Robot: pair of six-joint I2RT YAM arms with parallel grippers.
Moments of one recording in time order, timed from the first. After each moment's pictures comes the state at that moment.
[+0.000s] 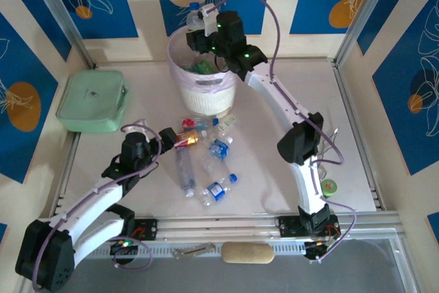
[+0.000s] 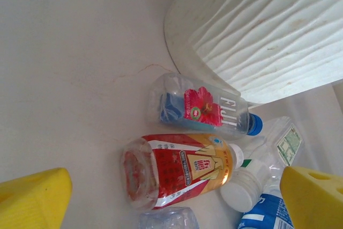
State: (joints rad) left arm -0.39 0.89 0.36 0.05 -0.05 -0.76; right arm 0.59 2.19 2.41 -0.46 -0.11 0.10
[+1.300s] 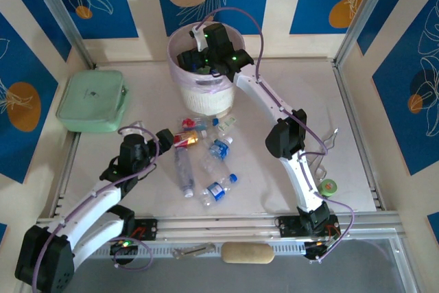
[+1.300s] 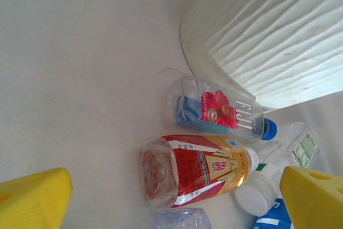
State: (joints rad) left arm -0.38 0.86 0.35 0.01 -0.08 -0.76; right arm 0.60 2.35 2.52 -0.66 -0.10 0.08
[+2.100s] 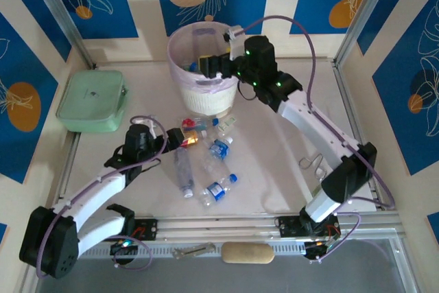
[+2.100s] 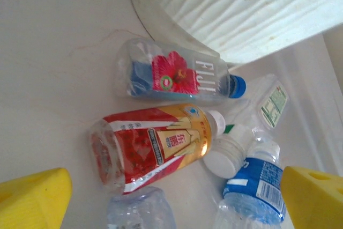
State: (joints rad) left arm -0.38 1.02 0.47 -0.03 0.15 -0.67; right arm 0.60 1.58 1.62 -0.30 -0.08 0.20
